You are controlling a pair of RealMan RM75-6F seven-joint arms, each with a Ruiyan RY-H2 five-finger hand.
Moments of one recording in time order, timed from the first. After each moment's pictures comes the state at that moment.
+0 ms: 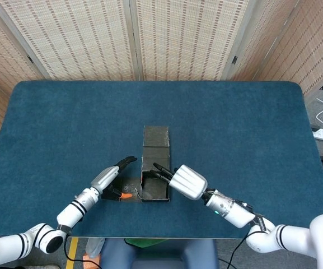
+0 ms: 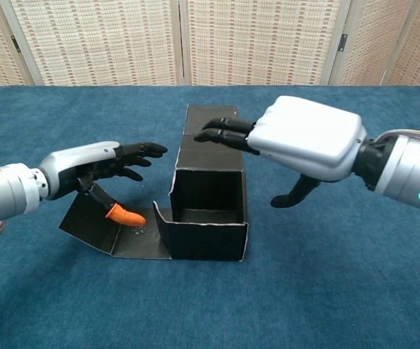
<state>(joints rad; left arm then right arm) -0.70 -1.55 -0.10 -1.40 1.34 0.83 -0.50 0.74 -1.56 -0.01 -1.36 -1.70 1.14 -0.40</state>
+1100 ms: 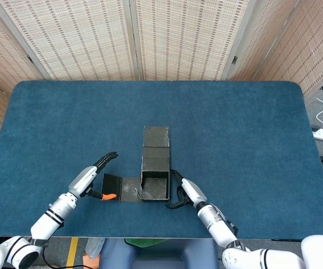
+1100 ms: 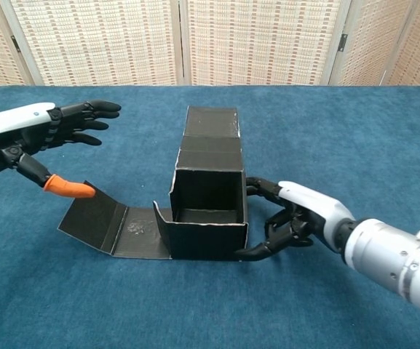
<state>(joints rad) -0.58 -1.38 -0.05 -1.53 1.49 1.05 -0.60 0.57 -1.79 0.14 -1.48 -1.07 0.88 0.23</state>
